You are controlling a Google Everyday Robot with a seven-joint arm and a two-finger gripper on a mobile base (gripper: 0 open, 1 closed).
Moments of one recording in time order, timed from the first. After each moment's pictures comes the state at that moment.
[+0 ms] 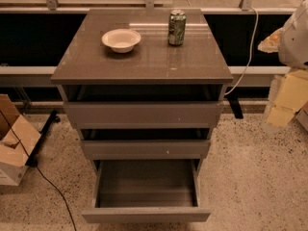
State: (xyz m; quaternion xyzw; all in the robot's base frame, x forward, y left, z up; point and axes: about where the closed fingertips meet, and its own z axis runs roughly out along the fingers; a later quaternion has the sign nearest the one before) arm 0.438 -0.217 0.977 -0.60 0.78 -0.04 0.16
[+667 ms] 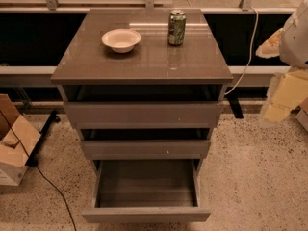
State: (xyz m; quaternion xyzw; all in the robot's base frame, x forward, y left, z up) arm 0.438 -0.216 0.979 -0.60 0.78 -0.04 0.16
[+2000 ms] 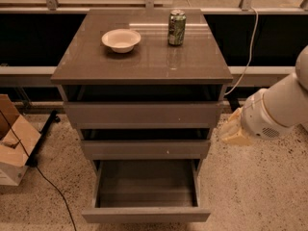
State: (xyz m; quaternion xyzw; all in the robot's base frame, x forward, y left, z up) arm 0.449 -0.193 0.818 -0.61 0.76 0.05 0.22
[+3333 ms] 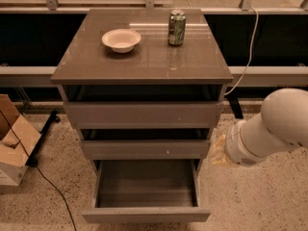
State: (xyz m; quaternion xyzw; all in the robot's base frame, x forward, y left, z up) arm 0.438 -0.184 0.731 -0.62 0.76 0.03 0.20
